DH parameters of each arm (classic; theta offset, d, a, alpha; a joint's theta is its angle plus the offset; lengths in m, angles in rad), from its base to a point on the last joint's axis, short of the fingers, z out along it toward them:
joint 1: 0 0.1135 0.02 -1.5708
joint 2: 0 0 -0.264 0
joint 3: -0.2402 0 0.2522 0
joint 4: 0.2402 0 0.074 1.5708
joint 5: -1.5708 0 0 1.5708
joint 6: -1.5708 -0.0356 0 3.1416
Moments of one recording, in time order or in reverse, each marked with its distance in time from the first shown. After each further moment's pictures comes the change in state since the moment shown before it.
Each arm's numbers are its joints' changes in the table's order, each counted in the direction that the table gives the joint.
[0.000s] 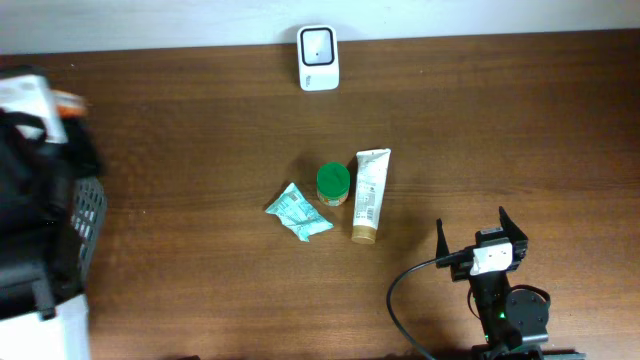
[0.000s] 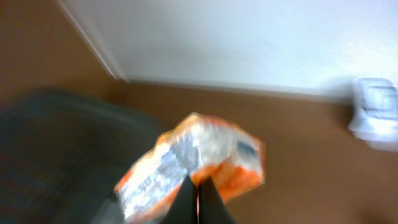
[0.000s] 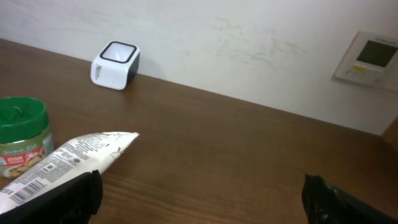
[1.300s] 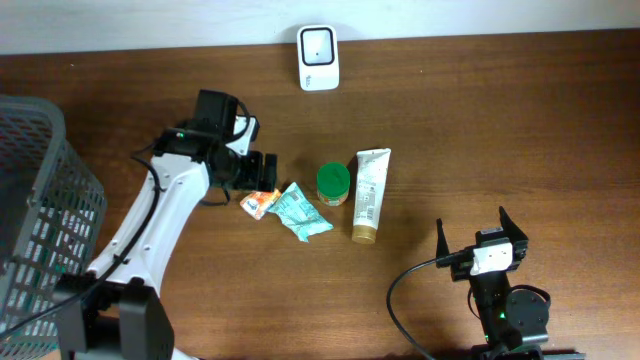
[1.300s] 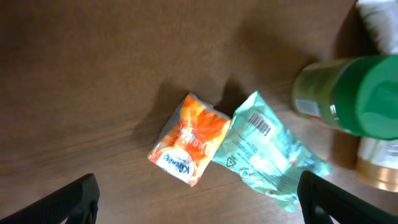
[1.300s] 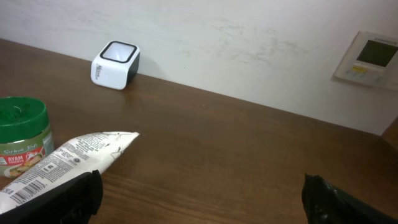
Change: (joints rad) left arm -0.408 0.534 0.178 0.065 -0.217 0.151; right arm 0.000 -0.001 0.000 0.000 0.000 0.000
